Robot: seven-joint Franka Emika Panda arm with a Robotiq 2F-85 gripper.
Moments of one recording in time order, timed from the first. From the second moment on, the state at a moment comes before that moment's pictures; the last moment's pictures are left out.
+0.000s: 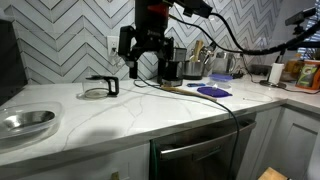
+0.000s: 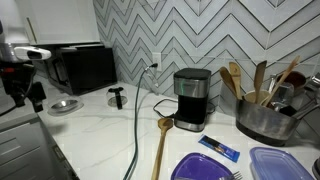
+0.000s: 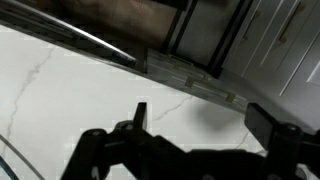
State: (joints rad) arm 0.21 -0.60 0.20 -2.43 0.17 1.84 0.07
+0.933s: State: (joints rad) arm 0.20 -0.60 0.20 -2.43 0.16 1.84 0.08
